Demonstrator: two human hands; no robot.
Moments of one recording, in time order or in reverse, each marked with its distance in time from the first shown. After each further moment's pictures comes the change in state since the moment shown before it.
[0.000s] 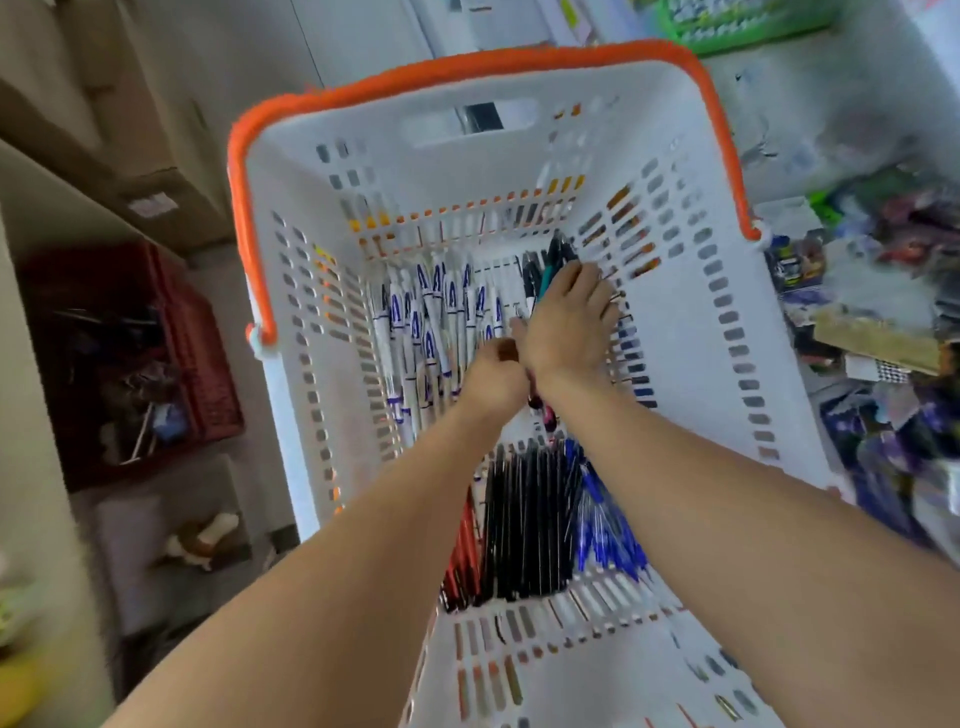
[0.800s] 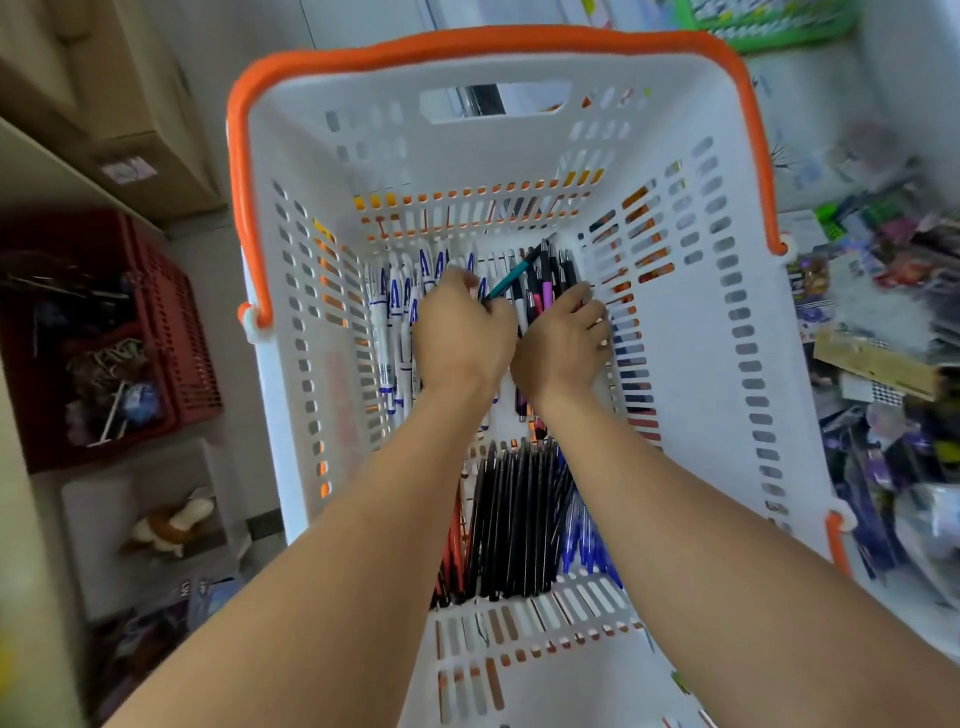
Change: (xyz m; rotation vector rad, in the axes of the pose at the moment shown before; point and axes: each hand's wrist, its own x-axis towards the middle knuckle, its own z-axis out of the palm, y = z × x) left_hand 0.018 0.023 -0.030 0.220 0.481 0.282; right_hand -0.012 -0.004 -0.007 0.216 -0.226 0.114
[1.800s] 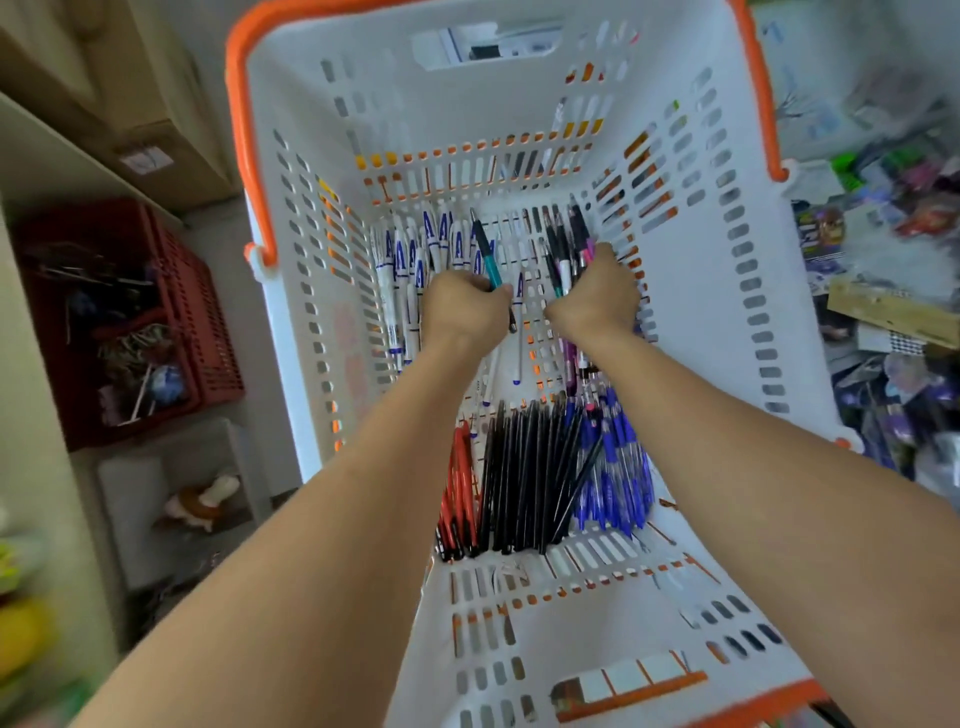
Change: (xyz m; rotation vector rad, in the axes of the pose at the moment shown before) left_hand -0.011 -0.010 -0.008 -0.150 -0.242 -0.213; right_hand 0.009 0.028 -0.032 0.278 -0.070 -0.035
